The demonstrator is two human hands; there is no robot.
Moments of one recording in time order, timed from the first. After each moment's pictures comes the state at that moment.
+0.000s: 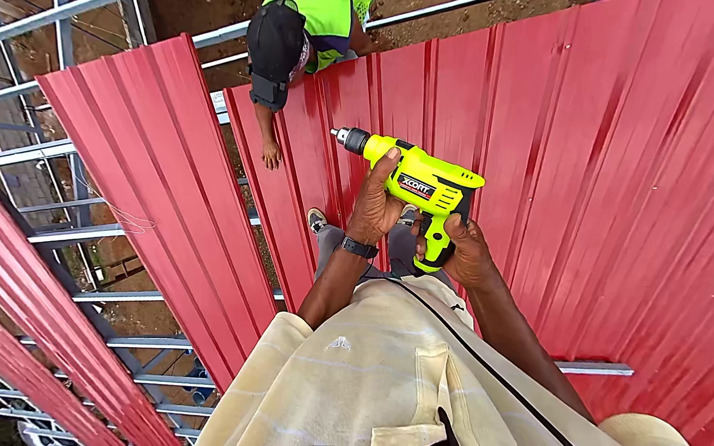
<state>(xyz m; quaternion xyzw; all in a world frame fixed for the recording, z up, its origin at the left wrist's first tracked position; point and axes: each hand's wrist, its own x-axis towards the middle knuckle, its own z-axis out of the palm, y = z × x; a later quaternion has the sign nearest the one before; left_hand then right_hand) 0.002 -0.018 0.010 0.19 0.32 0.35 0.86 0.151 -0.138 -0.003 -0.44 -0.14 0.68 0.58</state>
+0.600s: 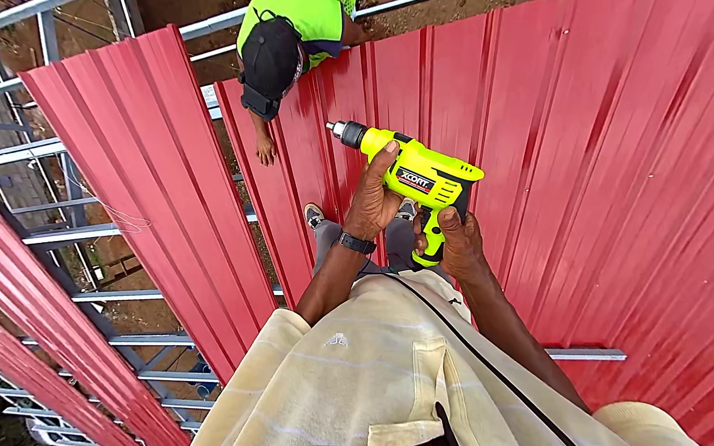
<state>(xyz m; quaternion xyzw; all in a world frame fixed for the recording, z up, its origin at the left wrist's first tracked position) 0.015 -0.013 0.003 0.18 0.35 0.34 0.86 0.145 -0.133 -0.006 -0.53 -0.13 0.61 0.57</state>
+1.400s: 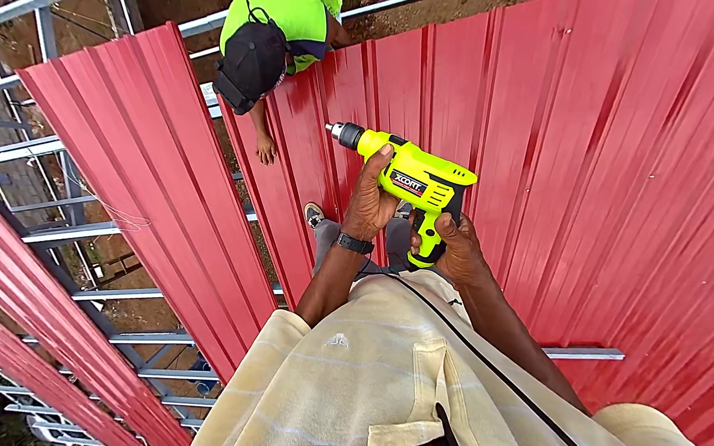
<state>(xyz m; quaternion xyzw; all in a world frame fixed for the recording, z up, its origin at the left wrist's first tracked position) 0.009 -0.012 -0.006 0.18 0.33 0.35 0.86 0.144 -0.137 -0.009 -0.46 -0.12 0.65 0.59</state>
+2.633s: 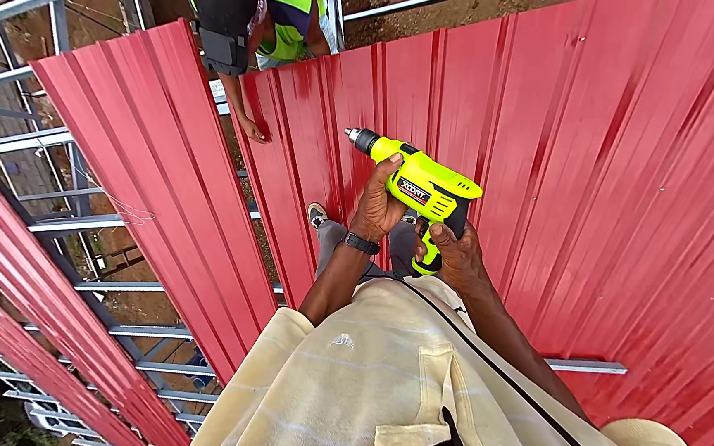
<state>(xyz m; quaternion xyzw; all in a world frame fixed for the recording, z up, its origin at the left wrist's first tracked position) 0.004 -0.021 -0.025 0.15 0.29 0.35 0.88 0.136 -0.138 -0.012 -0.53 -0.17 0.61 0.56</state>
